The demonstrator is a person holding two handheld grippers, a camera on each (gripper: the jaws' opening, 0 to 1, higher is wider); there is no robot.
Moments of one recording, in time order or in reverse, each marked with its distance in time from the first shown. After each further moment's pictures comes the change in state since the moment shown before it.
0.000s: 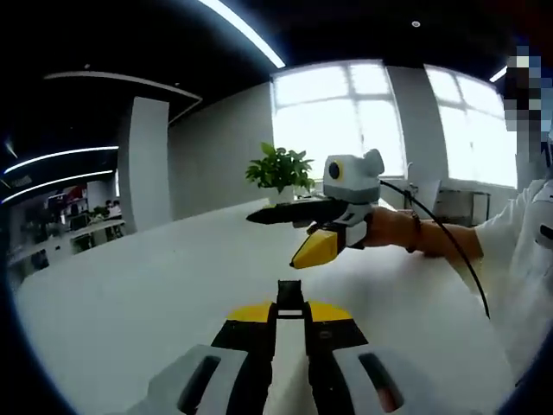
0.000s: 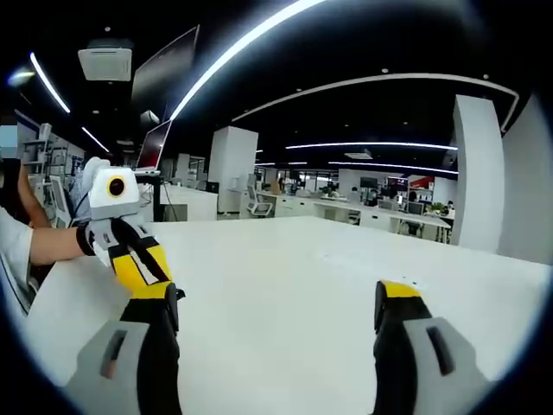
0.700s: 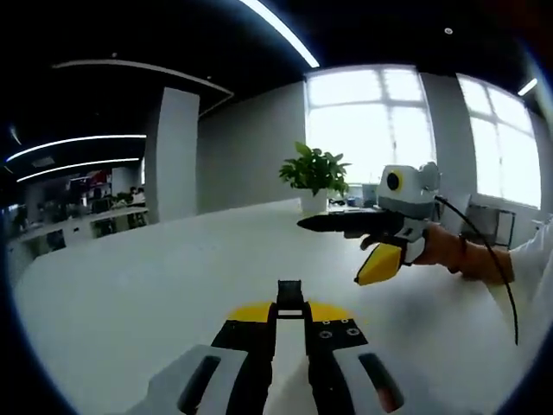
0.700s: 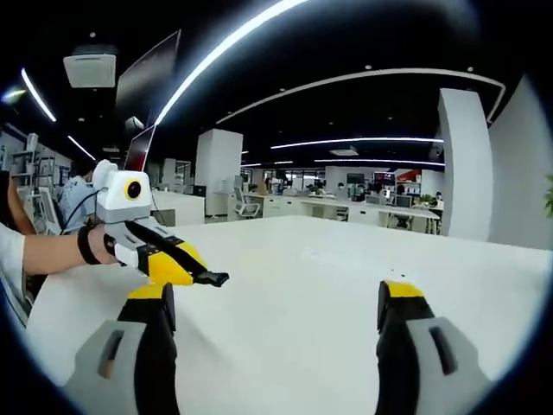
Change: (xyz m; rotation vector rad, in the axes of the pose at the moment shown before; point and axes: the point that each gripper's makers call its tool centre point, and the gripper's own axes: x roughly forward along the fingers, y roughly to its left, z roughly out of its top) left arm 0.027 0.046 0.016 -0.086 -0.014 0.128; right arm -0.006 -0.008 -0.003 0.050 0.006 -0.063
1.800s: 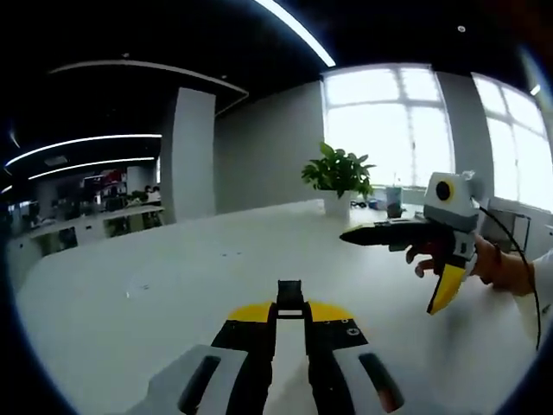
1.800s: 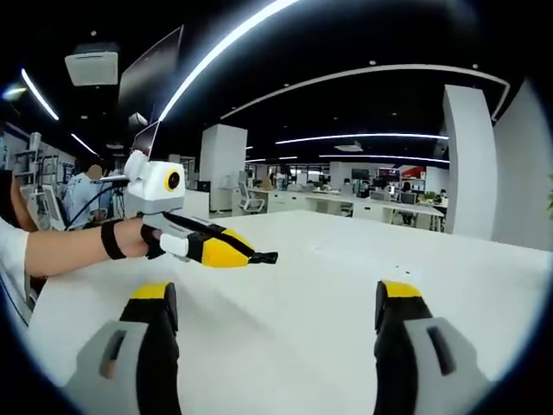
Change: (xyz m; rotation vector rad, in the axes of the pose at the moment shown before) left arm 0.025 0.046 0.011 -0.042 0.005 0.079; right arm 0.004 0.006 -0.002 -0.003 0.023 0.034
